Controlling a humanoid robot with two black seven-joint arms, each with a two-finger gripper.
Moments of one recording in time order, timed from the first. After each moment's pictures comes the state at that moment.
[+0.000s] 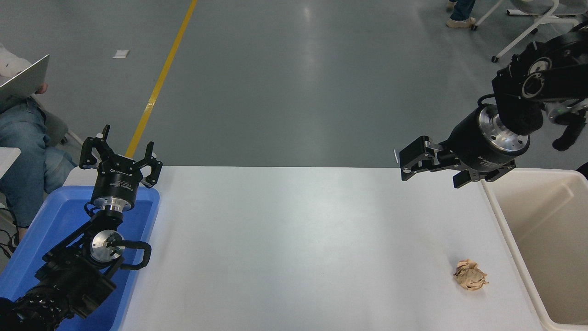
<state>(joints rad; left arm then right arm) -0.61 0.21 -0.90 -0.40 -0.07 -0.57 -0.54 2.30 -0.38 -1.24 1.58 -0.02 0.52 -0.09</state>
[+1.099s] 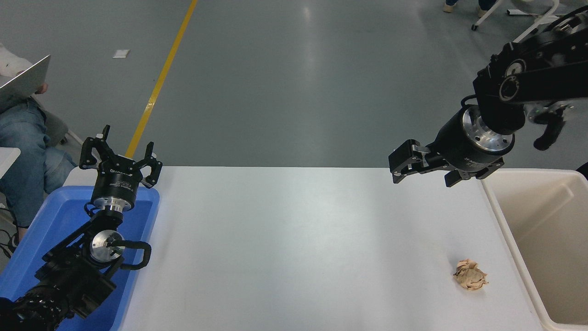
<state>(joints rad) -0.61 0.21 -0.90 -0.40 -0.07 -0.57 -0.54 2.29 -0.30 -1.24 1.55 -0.01 0.52 -0.09</state>
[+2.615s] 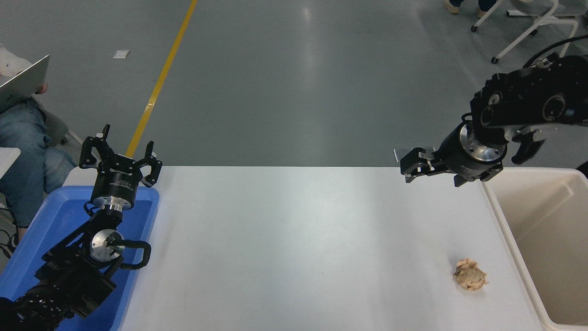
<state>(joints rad) -0.61 0.21 -0.90 -0.40 -0.07 -0.57 -0.54 1.91 -0.23 -1.35 1.27 -0.02 0.32 -0.09</state>
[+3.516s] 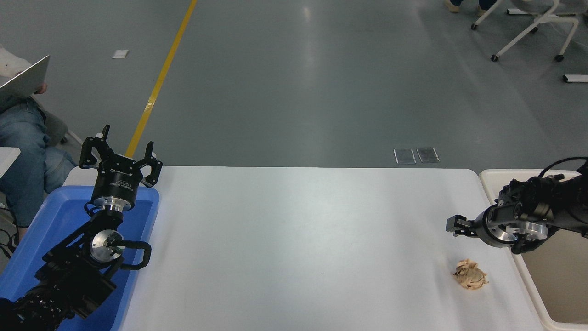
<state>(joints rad) -0.61 0.21 -0.90 -0.40 -0.07 -0.57 -0.54 1.35 -0.28 -1.33 1.02 0.08 0.07 -0.09</state>
